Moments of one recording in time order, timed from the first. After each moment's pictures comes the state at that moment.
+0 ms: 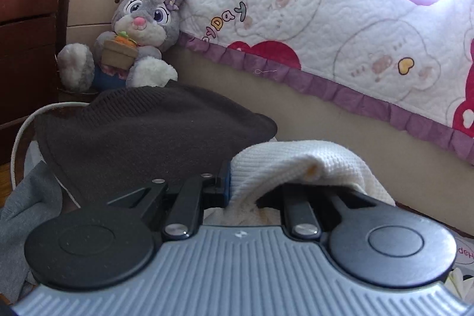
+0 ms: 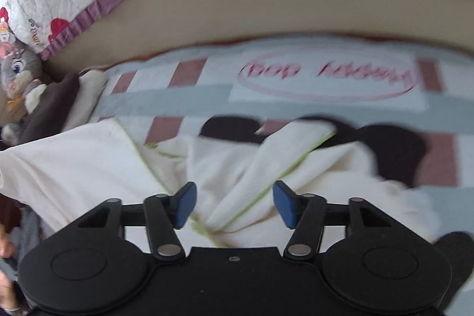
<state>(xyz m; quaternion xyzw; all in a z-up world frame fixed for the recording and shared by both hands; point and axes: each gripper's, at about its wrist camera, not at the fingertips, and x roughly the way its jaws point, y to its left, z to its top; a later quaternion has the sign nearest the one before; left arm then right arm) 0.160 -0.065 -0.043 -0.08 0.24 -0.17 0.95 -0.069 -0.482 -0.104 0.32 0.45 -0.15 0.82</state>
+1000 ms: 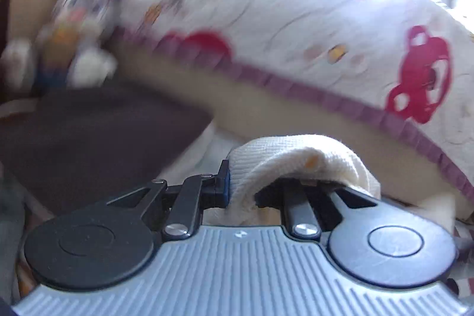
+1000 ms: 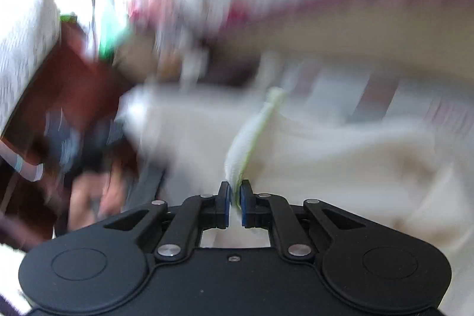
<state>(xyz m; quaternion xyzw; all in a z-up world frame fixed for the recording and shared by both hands) 0.152 -0.058 -0.039 -0.06 0.30 -0.26 0.92 -0.043 -0.346 -0.054 0.27 0.42 0.14 0.86</state>
